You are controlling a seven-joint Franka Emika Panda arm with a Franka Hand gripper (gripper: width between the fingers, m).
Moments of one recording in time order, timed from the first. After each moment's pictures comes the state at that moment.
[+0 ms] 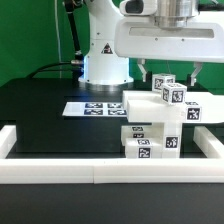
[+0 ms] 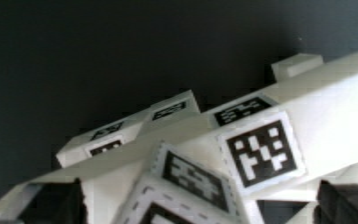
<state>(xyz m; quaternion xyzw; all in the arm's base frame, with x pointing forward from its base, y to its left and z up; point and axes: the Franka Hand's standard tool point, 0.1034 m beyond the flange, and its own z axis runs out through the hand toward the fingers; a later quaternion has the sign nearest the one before) 0.513 0.085 0.116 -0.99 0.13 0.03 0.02</state>
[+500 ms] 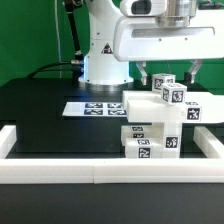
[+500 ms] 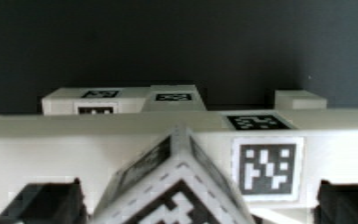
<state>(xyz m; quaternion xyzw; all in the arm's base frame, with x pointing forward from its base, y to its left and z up) 0.515 0.082 0.116 -1.00 -0.06 0.03 0.02</state>
